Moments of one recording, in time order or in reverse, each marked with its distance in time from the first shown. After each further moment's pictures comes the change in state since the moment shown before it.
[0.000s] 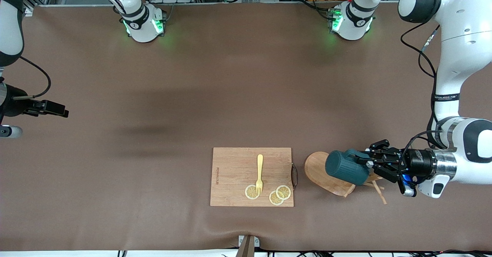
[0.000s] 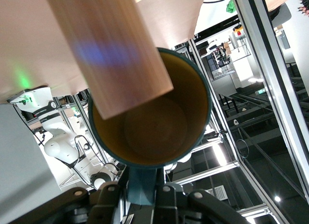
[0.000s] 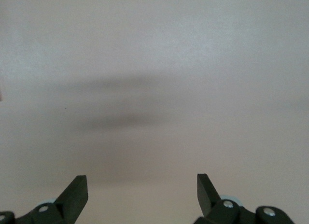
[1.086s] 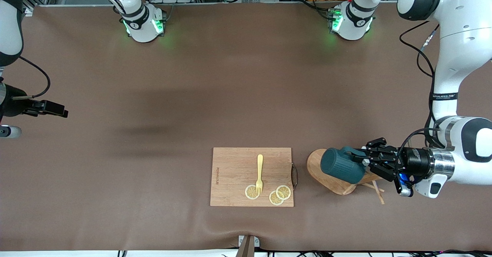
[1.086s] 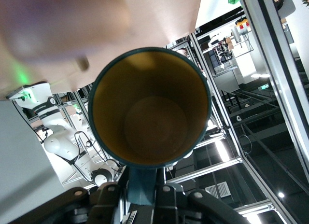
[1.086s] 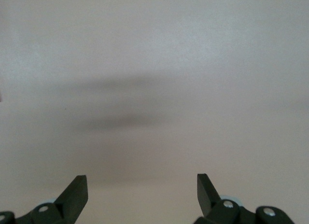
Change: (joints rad) left arm -0.008 -0.010 -0.019 0.009 0.000 0.009 -0.006; right arm 0.000 0.000 -0.001 0.001 0.000 0.001 0.000
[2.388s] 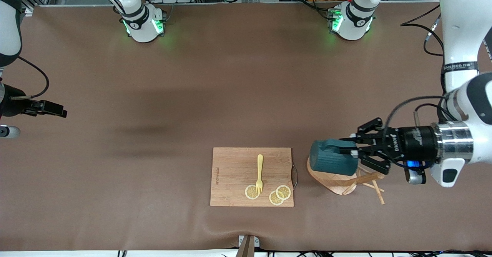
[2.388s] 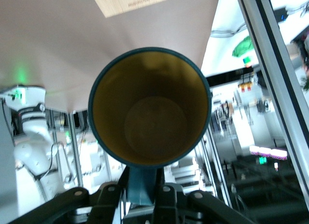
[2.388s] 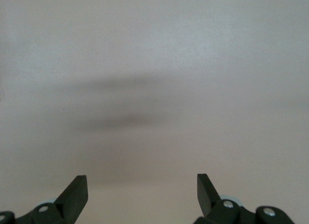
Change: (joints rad) left arm -0.102 -0.199 -0.016 0.043 0.148 0.176 -0.440; right arm -0.003 0.000 -0.005 -0.001 0.000 -0.001 0.000
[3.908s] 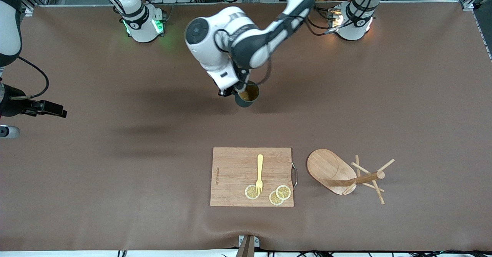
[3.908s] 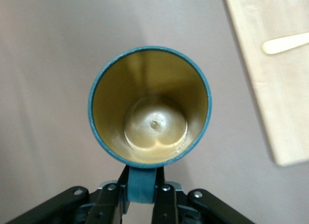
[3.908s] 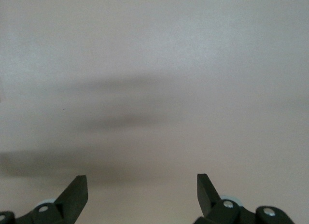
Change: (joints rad) left arm -0.882 0.108 -0.017 0.074 1.329 0.052 -1.029; right arm 0.001 0.000 0.000 0.000 0.000 0.001 0.000
